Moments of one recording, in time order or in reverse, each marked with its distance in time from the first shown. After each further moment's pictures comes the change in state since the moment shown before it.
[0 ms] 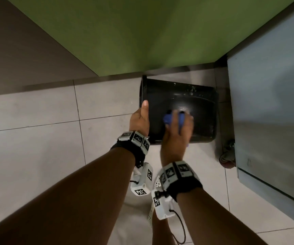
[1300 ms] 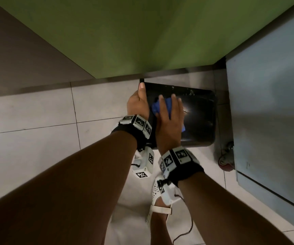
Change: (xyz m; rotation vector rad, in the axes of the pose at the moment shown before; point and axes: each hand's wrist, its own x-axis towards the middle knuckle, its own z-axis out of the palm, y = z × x) left_hand 0.031 0.039 0.009 0.022 0.146 0.146; right_hand 0.039 -0.029 0.003 -0.150 -0.192 -0.247
